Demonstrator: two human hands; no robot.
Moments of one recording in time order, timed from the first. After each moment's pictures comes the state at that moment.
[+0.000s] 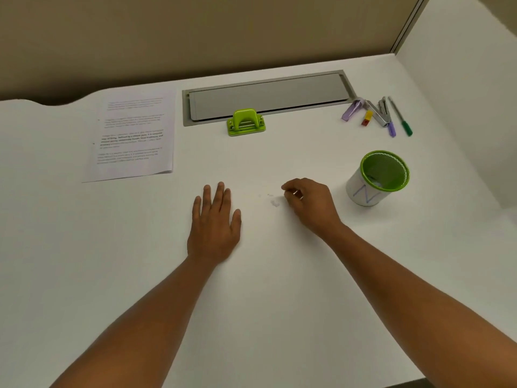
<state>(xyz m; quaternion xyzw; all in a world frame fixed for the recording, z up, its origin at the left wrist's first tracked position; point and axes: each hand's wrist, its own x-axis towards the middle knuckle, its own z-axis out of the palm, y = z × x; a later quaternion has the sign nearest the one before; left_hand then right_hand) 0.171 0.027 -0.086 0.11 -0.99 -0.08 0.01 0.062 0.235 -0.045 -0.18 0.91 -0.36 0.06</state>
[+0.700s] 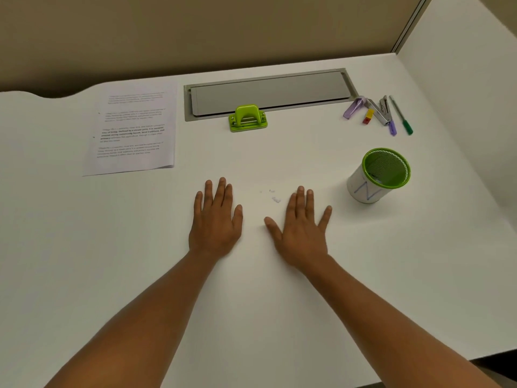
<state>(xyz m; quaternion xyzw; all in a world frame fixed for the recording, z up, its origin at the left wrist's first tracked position) 0.171 0.026 -0.087 0.11 -0.99 -0.08 0.01 0.134 0.218 -0.072 -0.15 0.98 -0.07 0.13</state>
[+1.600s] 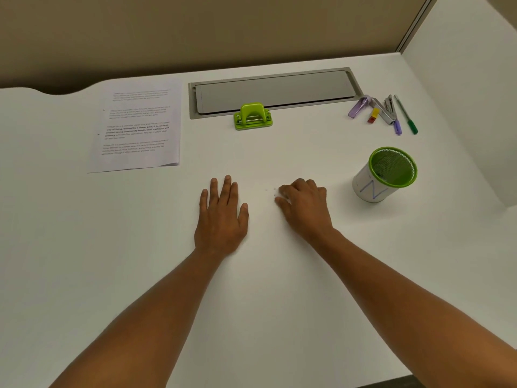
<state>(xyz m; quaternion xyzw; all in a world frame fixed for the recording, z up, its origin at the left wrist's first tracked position) 0.172 0.027 -0.089 0.11 -0.99 -0.07 0.02 0.084 0.210 -0.066 -0.23 0.96 -0.16 -0.01</state>
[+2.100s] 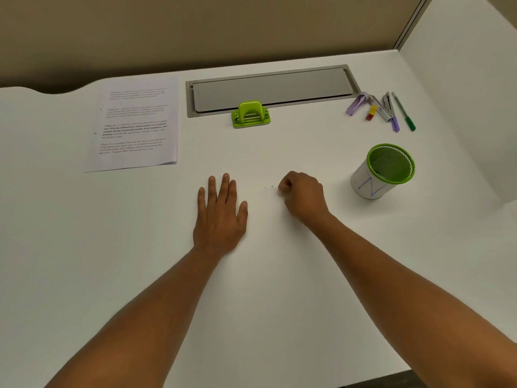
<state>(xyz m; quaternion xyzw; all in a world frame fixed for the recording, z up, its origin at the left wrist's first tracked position) 0.172 0.027 -0.090 0.11 -0.99 -0.07 0.01 0.066 0.199 -0.050 -0.14 0.96 -0.24 0.10</state>
